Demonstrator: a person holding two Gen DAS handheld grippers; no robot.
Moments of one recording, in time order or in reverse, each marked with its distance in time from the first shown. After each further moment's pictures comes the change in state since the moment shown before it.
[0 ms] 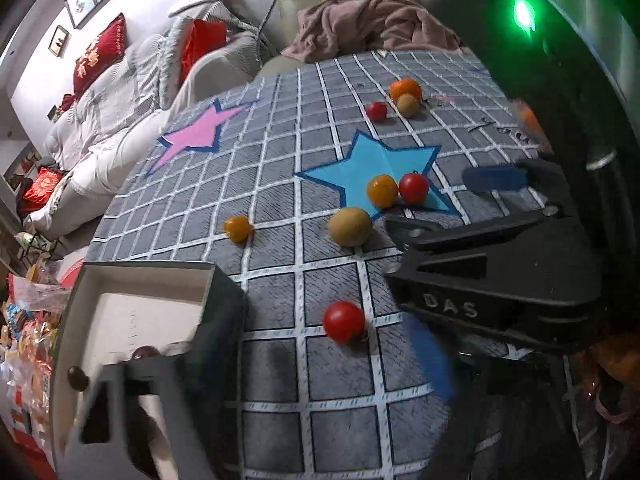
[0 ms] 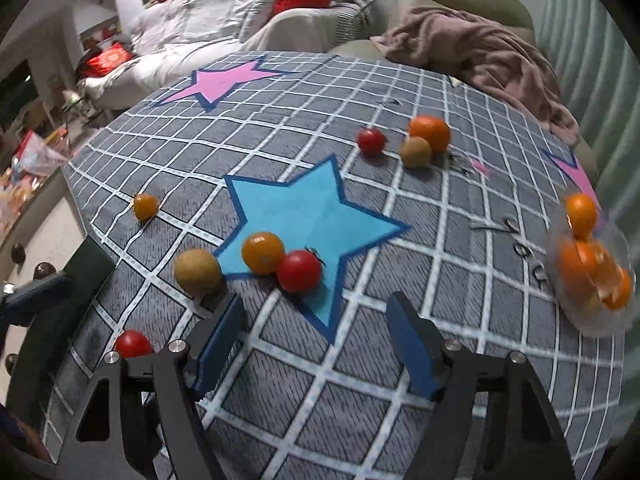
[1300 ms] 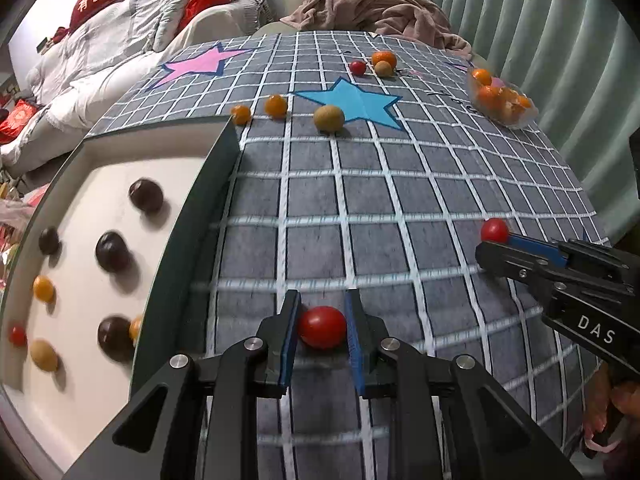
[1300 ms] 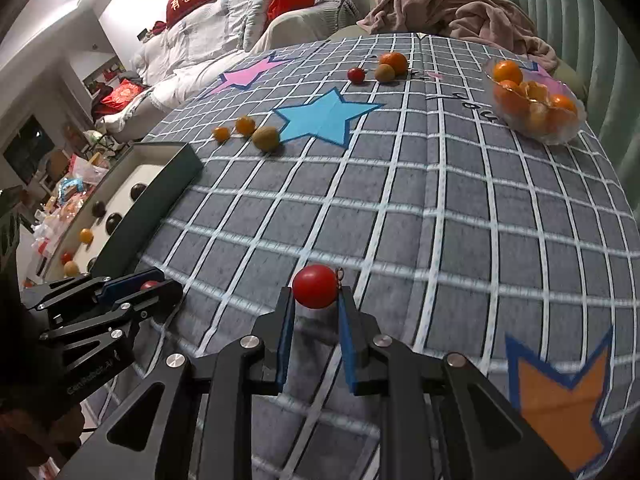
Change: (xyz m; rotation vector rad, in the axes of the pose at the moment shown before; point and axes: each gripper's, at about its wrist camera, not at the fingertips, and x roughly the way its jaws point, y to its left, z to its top) left arm -0.057 0.016 -0.086 -0.159 0.074 -0.200; right arm -0.096 0.001 -0.124 0.201 0.013 0.161
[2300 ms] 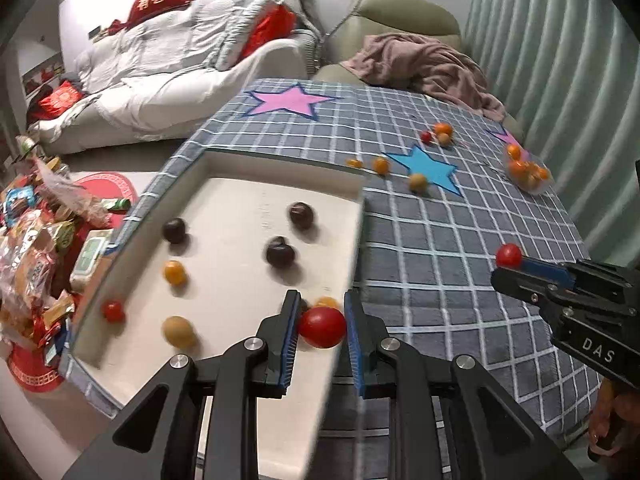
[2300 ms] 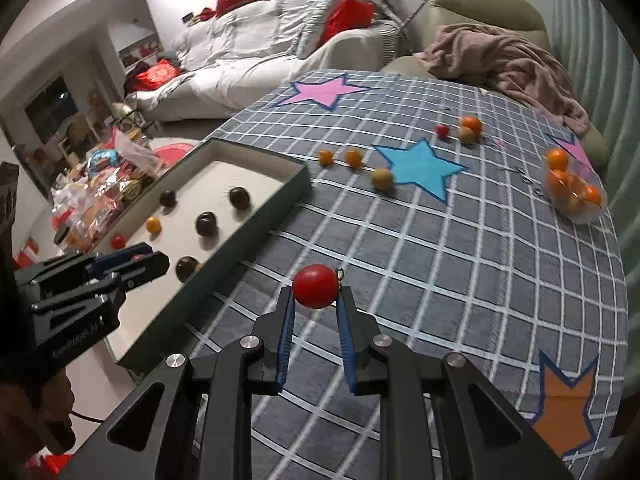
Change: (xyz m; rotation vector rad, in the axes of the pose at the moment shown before) left arm -0.086 0.096 -0.017 -0.131 -0.151 0.065; right arm -0.035 0.114 0.016 -0.183 -0.032 0.019
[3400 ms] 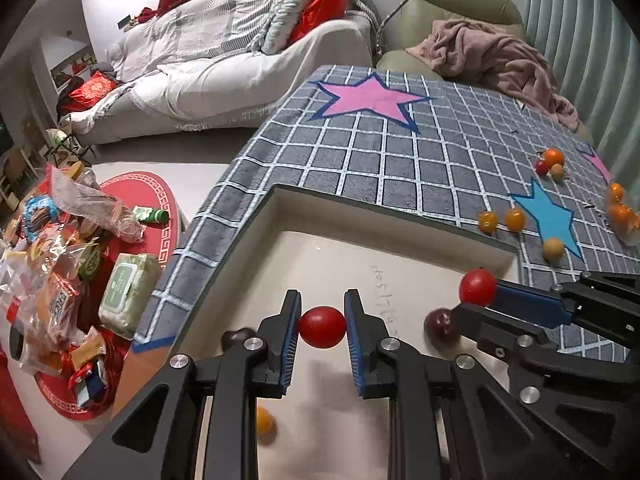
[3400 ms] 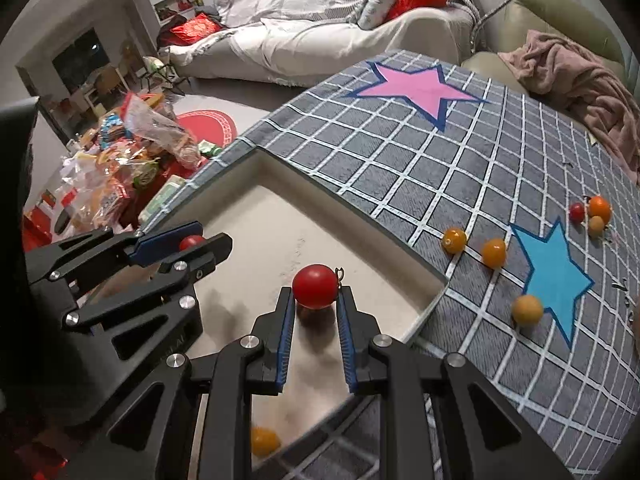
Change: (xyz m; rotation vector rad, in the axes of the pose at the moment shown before) left arm 0.102 0.065 0.085 -0.031 0.075 0.178; right arm 0.138 0.066 0.114 -0.109 0.148 0.092
